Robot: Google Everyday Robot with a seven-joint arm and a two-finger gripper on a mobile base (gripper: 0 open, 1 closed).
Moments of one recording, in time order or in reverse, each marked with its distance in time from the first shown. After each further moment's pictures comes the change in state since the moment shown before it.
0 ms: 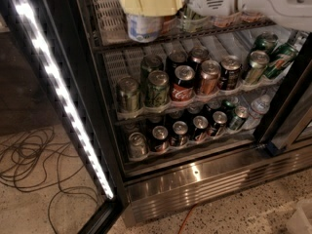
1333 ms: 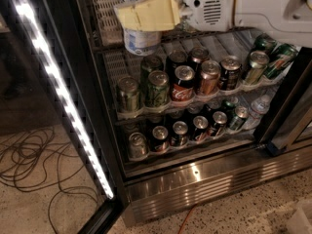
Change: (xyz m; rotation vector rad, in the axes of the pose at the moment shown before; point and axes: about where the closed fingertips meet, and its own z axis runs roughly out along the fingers) arm 0.011 0.016 0.000 -0.018 0.001 0.022
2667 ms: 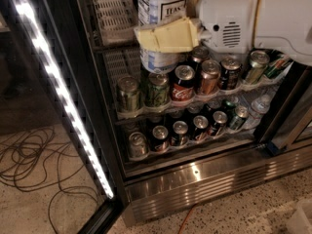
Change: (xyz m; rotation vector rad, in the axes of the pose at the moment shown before) arm 0.031 0.011 -0.026 0.027 0.062 0.023
